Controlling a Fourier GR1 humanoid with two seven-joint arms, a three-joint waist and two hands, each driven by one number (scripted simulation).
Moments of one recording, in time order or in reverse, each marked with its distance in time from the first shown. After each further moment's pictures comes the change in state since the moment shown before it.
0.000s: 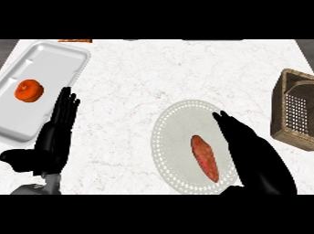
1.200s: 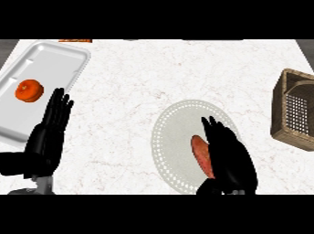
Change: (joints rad) left arm 0.039 -0.046 0.096 -0.037 -0.051 -0.106 0.033; right arm 0.108 0.193 0.019 0.210 0.324 -0.054 -0.159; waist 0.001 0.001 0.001
